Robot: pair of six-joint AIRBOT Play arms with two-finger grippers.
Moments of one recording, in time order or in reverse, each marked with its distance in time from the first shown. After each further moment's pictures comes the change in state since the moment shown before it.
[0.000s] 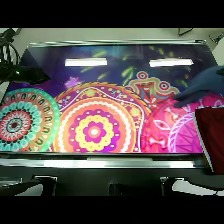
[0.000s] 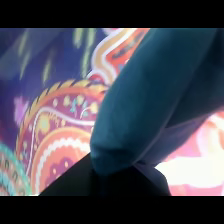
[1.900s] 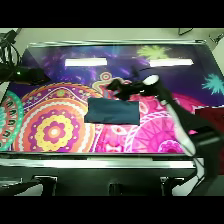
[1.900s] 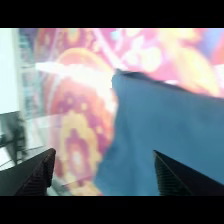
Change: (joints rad) left arm 0.000 -0.003 0.000 0.002 -0.025 -0.015; right arm 0.895 -0.345 -0.311 0.209 -0.574 -0.134
